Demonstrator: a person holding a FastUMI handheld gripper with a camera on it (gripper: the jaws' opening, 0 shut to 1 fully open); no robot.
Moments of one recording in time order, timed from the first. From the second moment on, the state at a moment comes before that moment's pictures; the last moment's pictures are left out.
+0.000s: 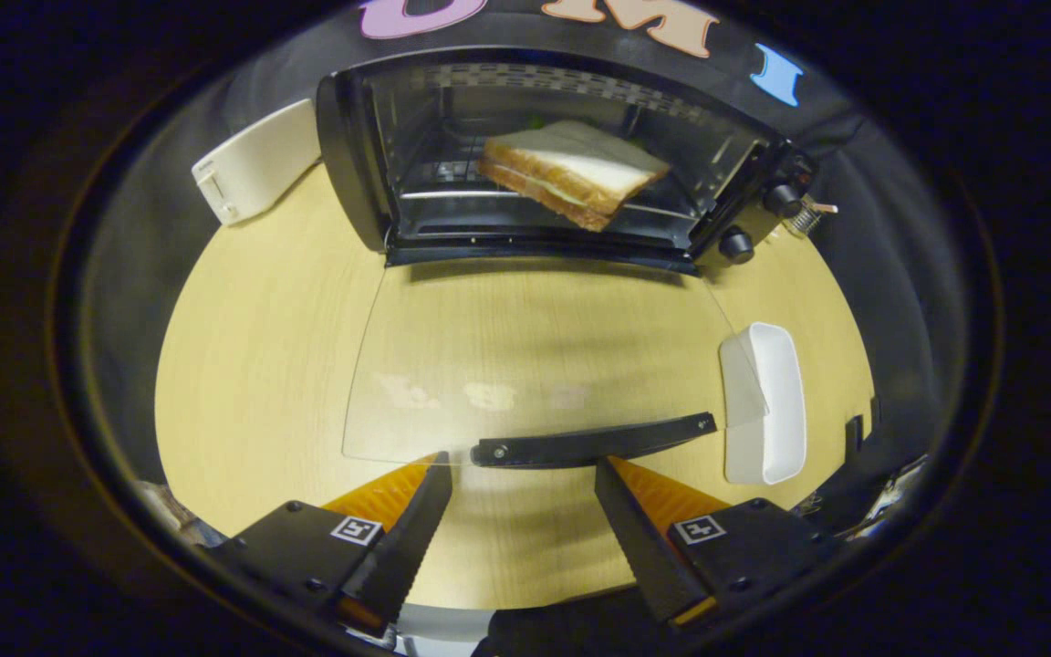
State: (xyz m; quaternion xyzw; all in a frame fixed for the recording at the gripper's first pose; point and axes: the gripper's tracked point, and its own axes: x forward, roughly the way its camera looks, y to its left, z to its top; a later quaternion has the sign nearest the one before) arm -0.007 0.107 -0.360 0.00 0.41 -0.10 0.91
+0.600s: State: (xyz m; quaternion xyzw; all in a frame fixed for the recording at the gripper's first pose) arm 0.000 0.104 -0.297 0.01 0.35 -0.11 0.93
